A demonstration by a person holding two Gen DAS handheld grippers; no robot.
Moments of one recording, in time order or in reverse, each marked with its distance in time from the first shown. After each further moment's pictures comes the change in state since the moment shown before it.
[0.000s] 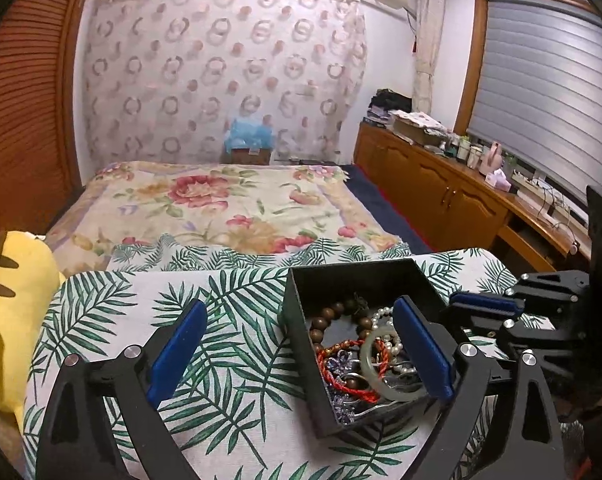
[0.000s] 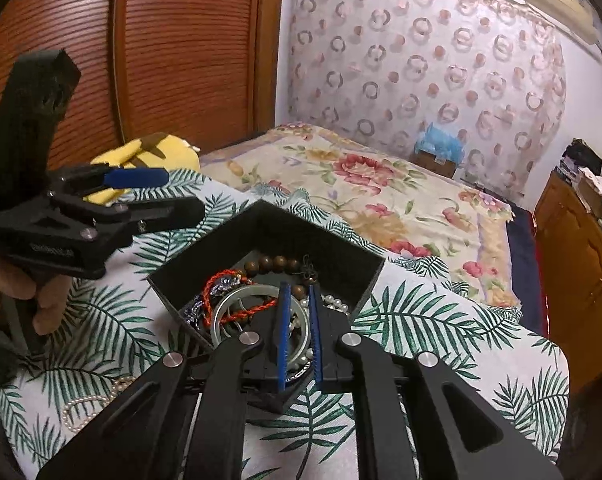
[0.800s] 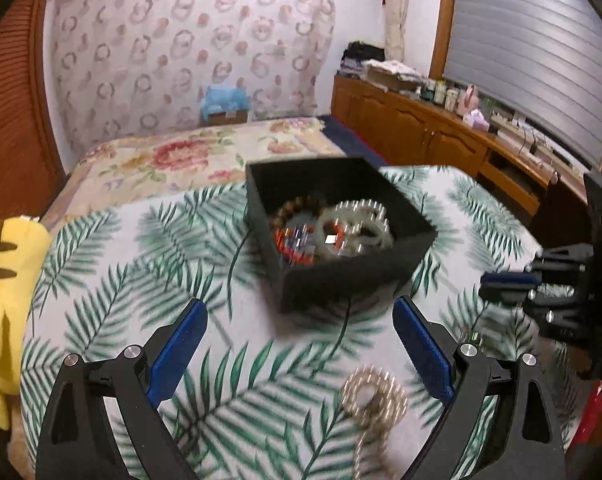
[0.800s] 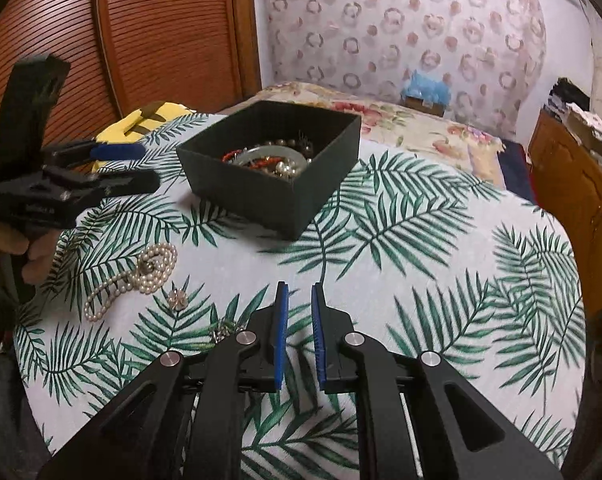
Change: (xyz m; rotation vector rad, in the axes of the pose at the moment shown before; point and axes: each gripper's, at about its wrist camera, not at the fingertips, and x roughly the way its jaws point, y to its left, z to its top) left arm -0.034 -0.031 -0.063 0.111 0.168 -0.033; right arm -0.051 0.007 -0.098 0.131 0.137 0.018
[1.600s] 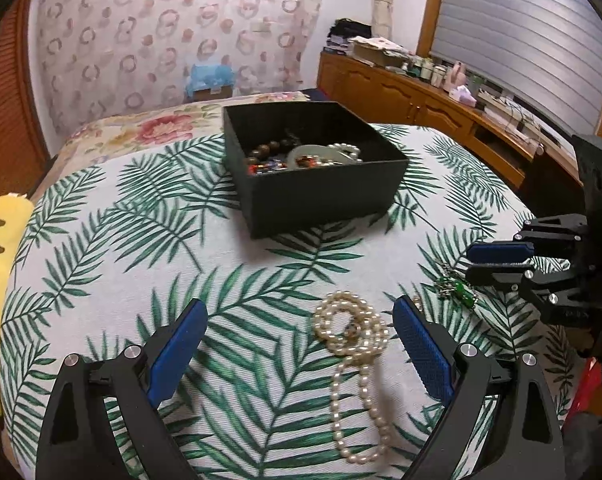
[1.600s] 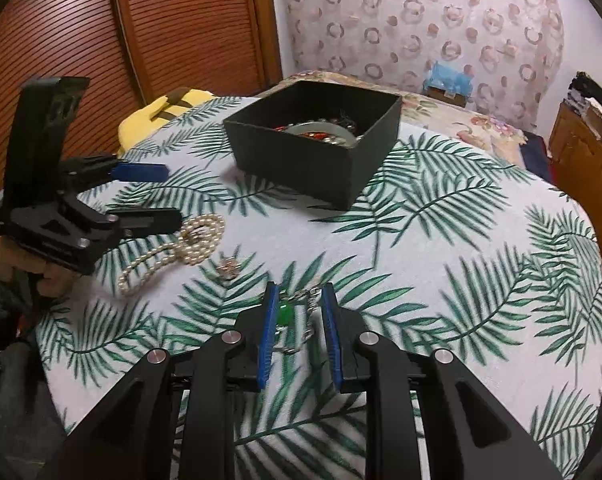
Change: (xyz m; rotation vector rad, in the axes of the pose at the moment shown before) left arm -0.002 -0.020 -0.035 0.026 0.075 -0.051; right arm -0.001 0.026 -0.015 -0.016 0.039 0.091
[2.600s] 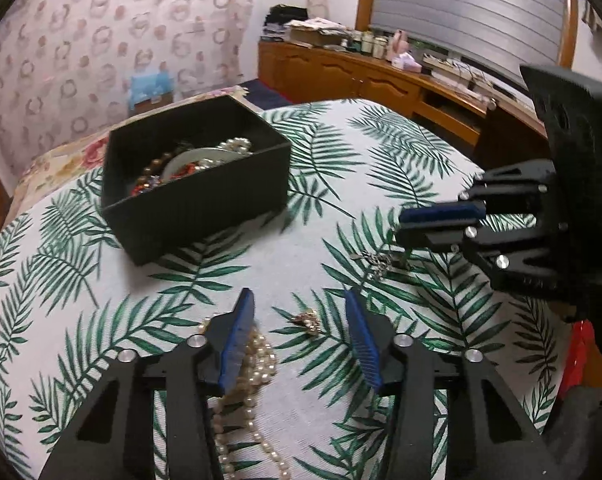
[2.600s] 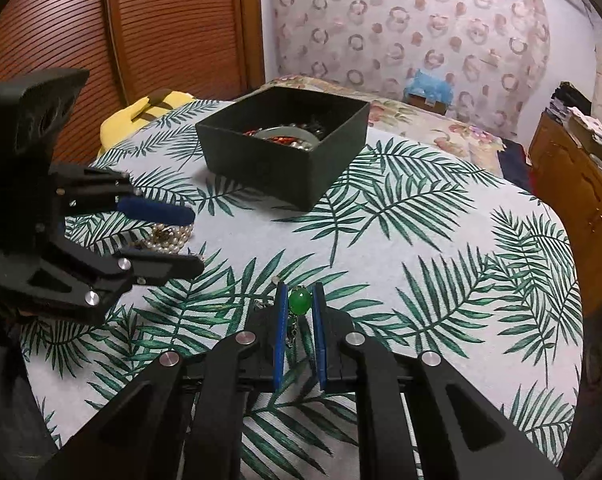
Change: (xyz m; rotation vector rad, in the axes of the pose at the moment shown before) left arm 0.019 -0.063 0.006 0.170 0.056 -0.126; right arm -0.012 -0.016 -0.005 -0.015 -0.024 -0.100
